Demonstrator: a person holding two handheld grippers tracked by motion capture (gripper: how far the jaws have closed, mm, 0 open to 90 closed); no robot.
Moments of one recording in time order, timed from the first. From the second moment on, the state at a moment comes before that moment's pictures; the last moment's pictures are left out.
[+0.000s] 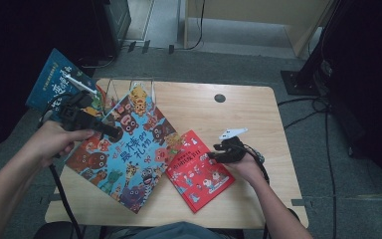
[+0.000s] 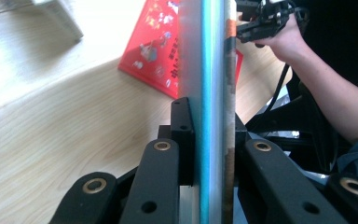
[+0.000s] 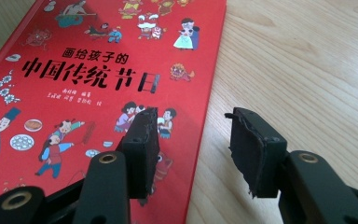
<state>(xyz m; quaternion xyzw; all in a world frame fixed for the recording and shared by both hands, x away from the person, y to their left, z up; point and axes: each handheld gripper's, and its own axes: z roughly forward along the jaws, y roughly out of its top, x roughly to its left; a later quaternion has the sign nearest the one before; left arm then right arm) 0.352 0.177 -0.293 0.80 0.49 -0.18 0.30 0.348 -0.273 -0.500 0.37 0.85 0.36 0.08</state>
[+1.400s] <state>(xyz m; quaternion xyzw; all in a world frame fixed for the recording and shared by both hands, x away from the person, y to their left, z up) 0.304 0.317 -0.287 0.71 0.62 -0.12 0.32 0.364 -0.259 -0.506 0.35 0.86 0.36 0.06</state>
